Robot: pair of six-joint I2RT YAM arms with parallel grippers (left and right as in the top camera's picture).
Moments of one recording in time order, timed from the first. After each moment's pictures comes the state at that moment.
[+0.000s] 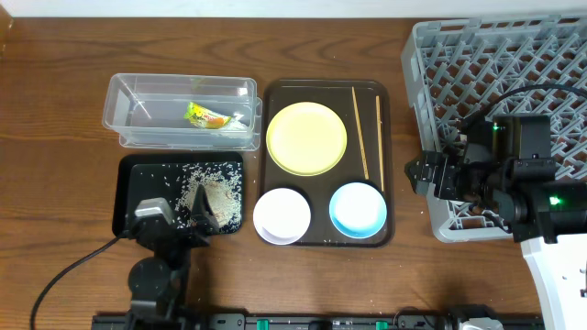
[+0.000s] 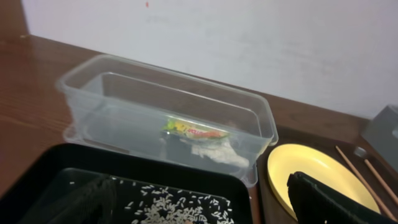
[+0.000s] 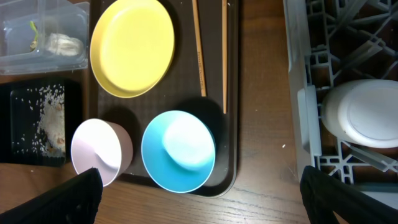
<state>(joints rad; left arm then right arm) -0.09 0.01 0.14 -0.27 -0.12 -0.28 0.08 1.12 1.17 -1.09 -0.29 0.27</state>
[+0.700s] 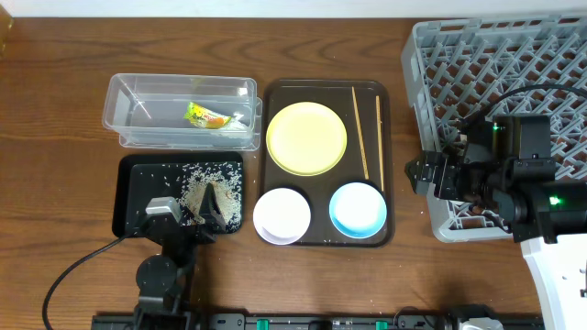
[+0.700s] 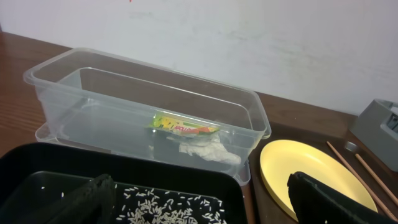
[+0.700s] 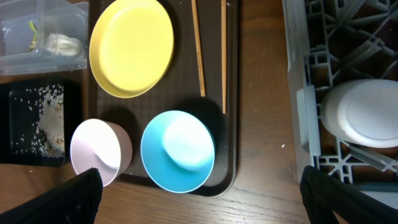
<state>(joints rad) -0.09 0.01 0.04 -0.14 -0.08 -0.28 0.08 1.12 1.17 -1.09 -0.29 0.27</state>
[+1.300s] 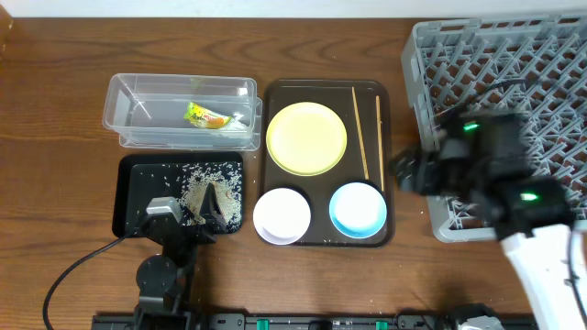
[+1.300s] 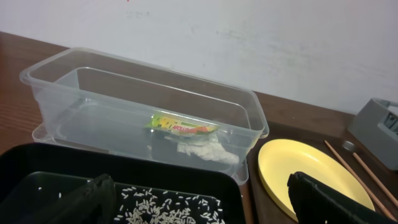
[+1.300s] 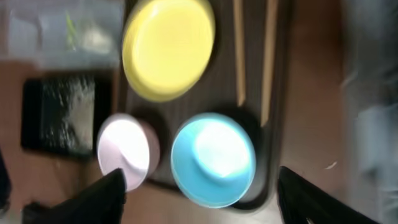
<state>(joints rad) -0.09 0.01 0.04 -0.14 -0.07 -0.28 0.23 1.15 1.10 -0.96 -0.32 0.36</state>
